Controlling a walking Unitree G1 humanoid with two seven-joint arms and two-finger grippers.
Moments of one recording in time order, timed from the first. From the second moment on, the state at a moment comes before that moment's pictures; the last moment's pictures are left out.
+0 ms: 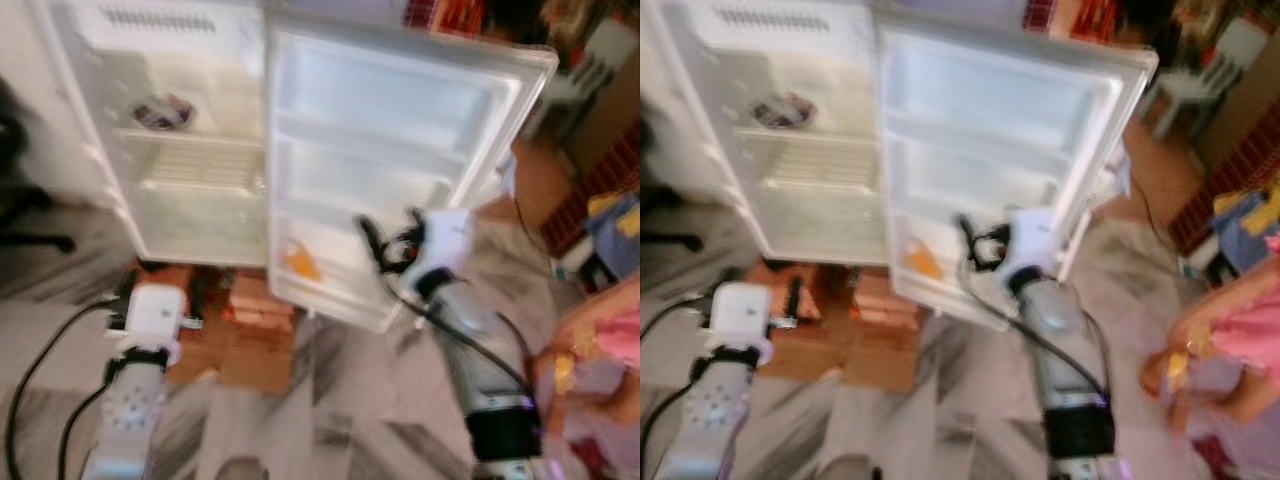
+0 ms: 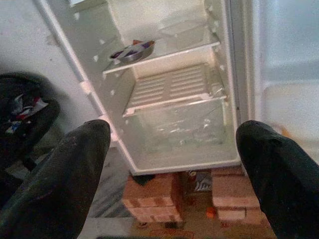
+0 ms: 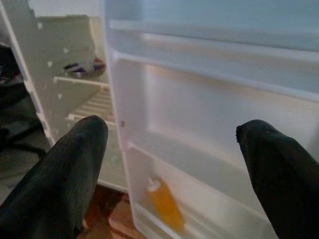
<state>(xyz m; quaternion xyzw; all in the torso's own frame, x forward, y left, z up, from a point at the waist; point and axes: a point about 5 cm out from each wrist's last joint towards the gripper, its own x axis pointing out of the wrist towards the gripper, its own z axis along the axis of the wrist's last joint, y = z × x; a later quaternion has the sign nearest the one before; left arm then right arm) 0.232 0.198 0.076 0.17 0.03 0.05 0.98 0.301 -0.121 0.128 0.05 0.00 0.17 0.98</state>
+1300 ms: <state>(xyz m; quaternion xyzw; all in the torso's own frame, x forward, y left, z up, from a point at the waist) 0.240 0.180 0.081 0.16 0.01 0.02 0.99 0.309 -0.129 0.131 0.03 -0.02 0.17 0.98</state>
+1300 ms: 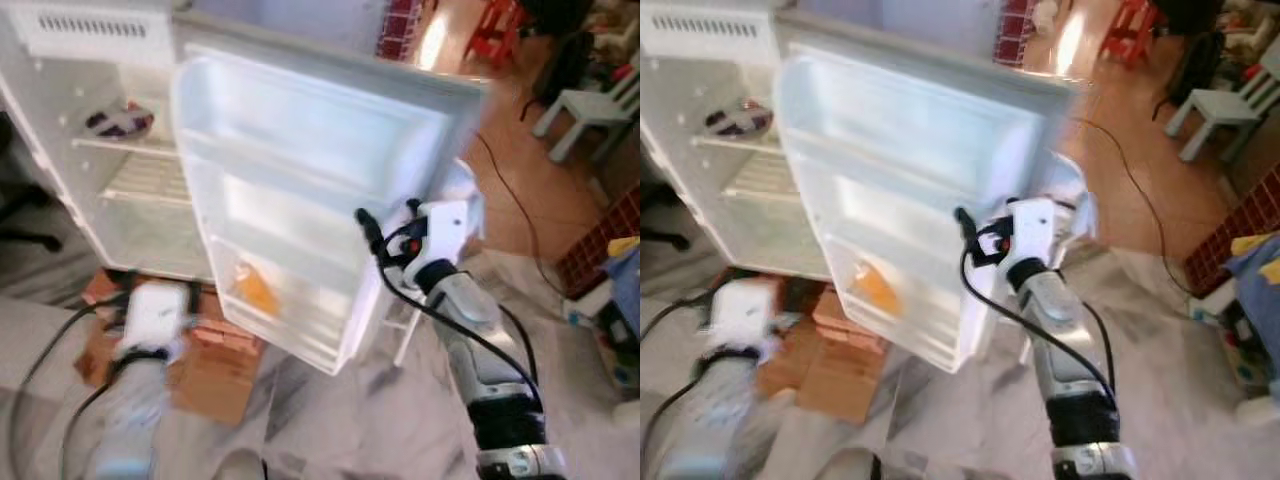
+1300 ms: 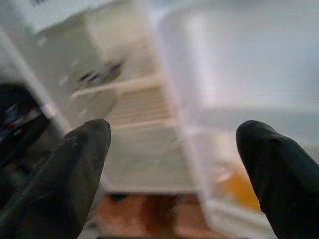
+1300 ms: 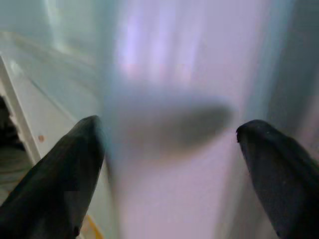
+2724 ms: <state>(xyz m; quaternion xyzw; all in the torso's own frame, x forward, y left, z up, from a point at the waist) 0.227 0.181 0.069 0.17 0.05 0.01 0.98 0.316 -0.044 0.168 0.18 0.00 0.41 0.89</state>
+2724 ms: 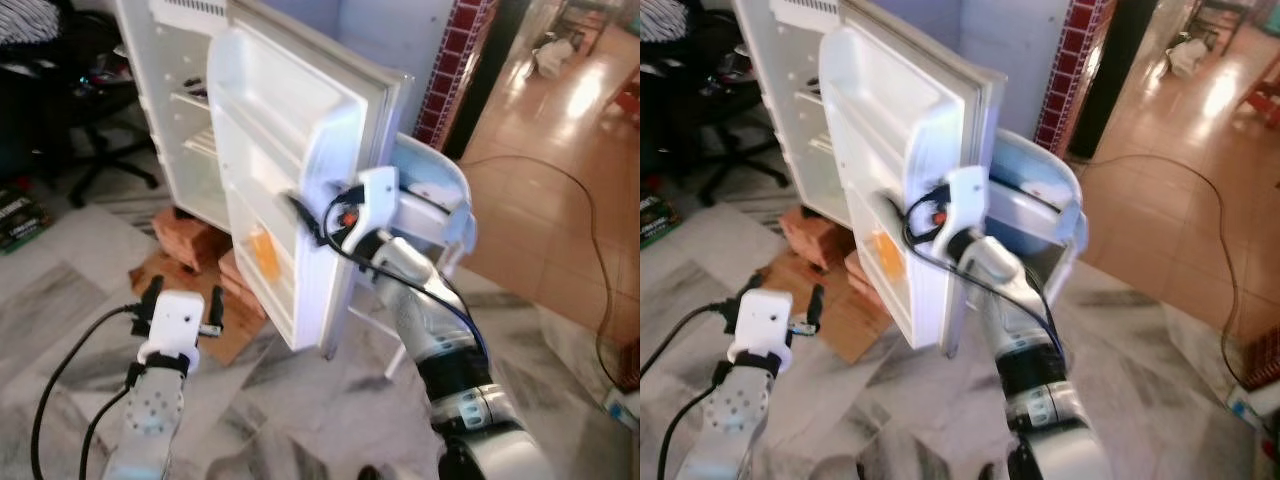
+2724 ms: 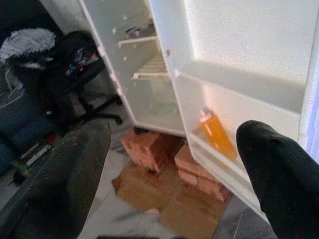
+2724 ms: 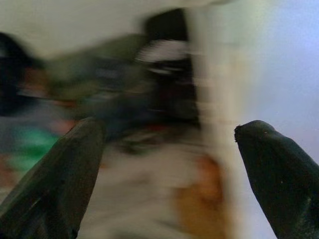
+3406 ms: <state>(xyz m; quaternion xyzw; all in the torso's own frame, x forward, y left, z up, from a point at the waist) 0.230 0.181 0.068 0.17 0.06 0.01 0.98 0.364 -0.142 0.109 -0.30 0.17 0.23 0.91</state>
